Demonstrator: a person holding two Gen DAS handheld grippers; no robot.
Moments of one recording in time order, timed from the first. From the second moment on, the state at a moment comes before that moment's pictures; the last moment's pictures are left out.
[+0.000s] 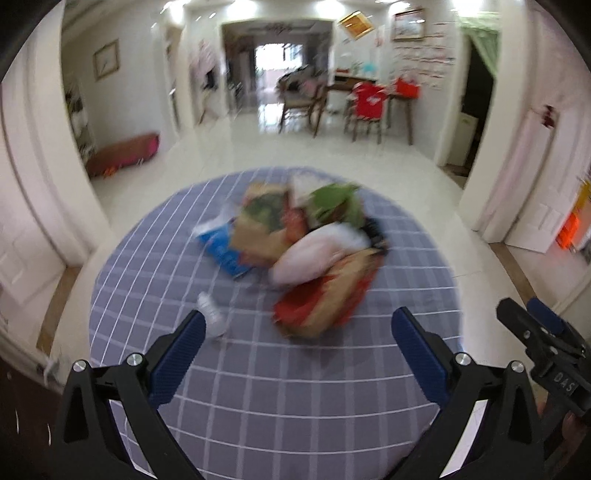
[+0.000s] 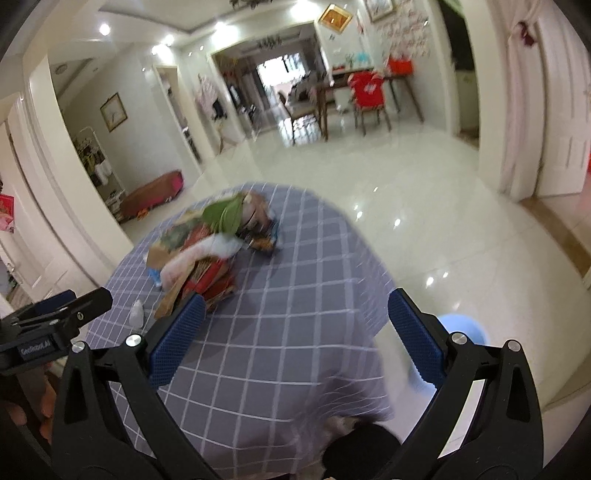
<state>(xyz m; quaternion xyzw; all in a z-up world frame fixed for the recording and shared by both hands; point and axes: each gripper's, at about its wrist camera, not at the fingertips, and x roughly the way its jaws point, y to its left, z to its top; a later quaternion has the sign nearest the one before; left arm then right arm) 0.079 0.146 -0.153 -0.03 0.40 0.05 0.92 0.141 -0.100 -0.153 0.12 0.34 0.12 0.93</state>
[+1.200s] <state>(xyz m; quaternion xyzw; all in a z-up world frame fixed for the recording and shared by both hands) 0.160 0.260 -0.216 -0.16 0.44 0.06 0.88 0.219 0.001 -0.210 0.23 0.43 0.25 0.84</state>
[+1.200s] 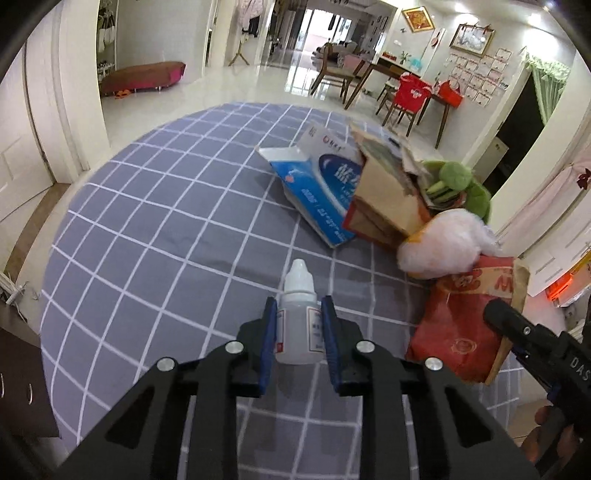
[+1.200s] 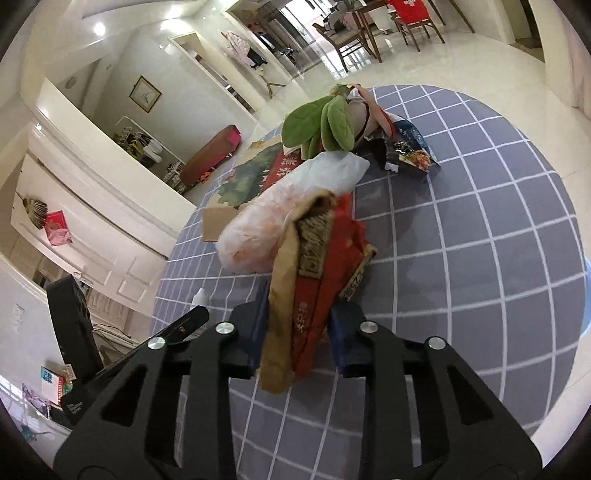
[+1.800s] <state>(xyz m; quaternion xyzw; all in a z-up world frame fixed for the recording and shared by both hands) 0.138 0.077 -0.130 -0.06 0.37 -0.12 0.92 0.125 -0.165 -0.148 0.28 0.30 0.19 0.89</state>
